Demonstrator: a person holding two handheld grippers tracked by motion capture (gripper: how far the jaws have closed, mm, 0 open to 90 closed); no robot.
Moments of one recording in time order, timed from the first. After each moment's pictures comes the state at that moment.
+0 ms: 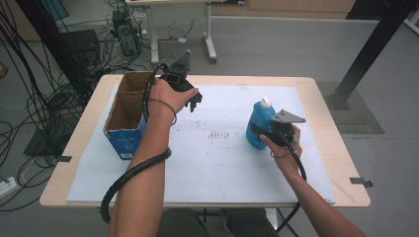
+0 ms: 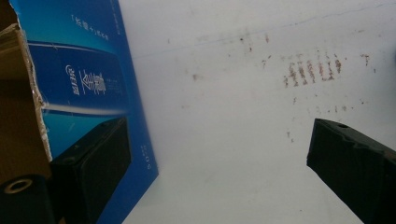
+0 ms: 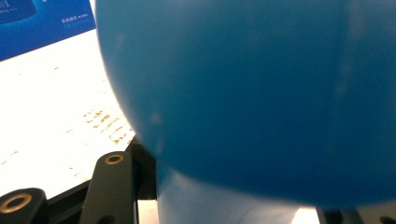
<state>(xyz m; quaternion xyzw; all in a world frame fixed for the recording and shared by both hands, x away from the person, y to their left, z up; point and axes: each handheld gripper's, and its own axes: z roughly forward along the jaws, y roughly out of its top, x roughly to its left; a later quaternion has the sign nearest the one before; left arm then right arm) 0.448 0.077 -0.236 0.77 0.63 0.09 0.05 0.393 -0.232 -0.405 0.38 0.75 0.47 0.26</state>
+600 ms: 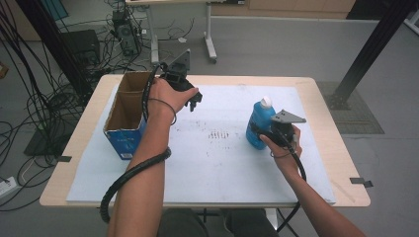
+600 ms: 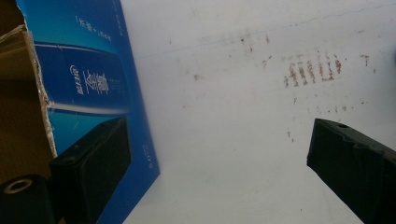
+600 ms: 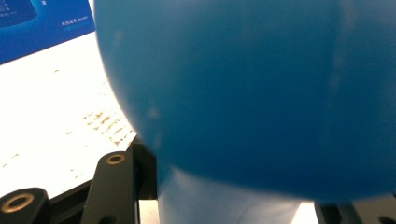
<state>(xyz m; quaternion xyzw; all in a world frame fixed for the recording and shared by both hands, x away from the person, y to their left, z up) 0.447 0.077 -0.233 0.77 0.63 0.09 0.05 0.393 -0.232 -0.405 0.39 0.74 0.48 0.26</state>
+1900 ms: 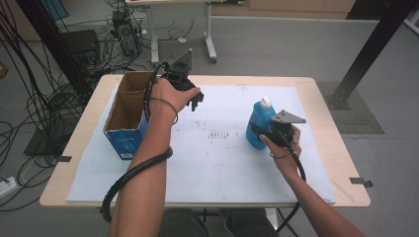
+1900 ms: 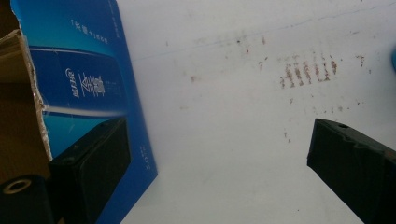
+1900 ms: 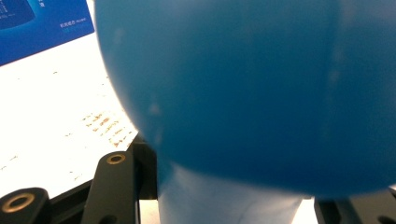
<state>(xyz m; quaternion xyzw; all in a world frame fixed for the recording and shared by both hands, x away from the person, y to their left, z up) 0.447 0.073 -0.232 0.77 0.63 0.09 0.05 0.393 -0.232 -0.406 0.39 0.74 0.48 0.27</state>
